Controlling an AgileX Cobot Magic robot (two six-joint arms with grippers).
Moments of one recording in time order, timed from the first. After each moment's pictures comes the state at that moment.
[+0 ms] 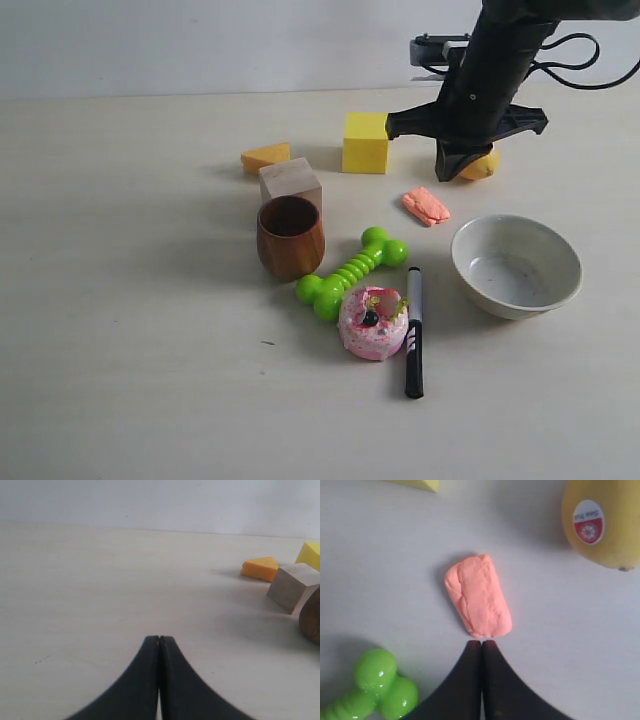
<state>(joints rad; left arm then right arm) -0.01 0.01 0.00 -0.24 0.37 0.18 0.28 2.11 -1.62 0.08 1.00 0.14</state>
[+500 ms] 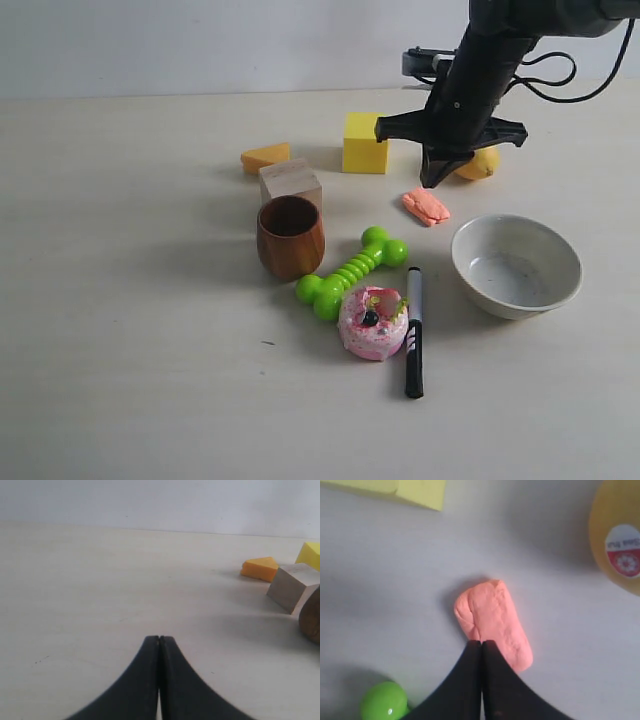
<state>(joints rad) -0.01 0.01 0.00 -0.24 0.37 0.18 0.27 2.23 -1.72 0.15 1.02 0.13</state>
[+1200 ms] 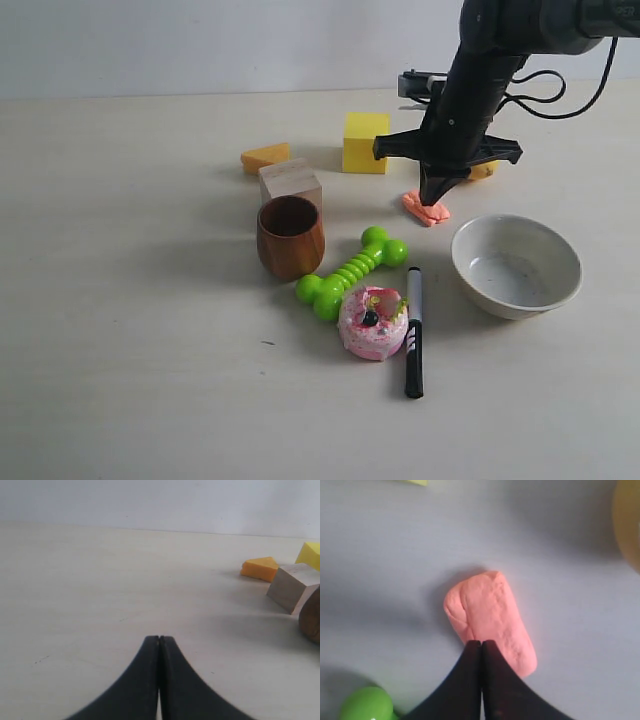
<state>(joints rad) -0.01 0.01 0.00 -0.24 0.37 0.18 0.27 2.29 -1.75 0.16 1.05 0.12</state>
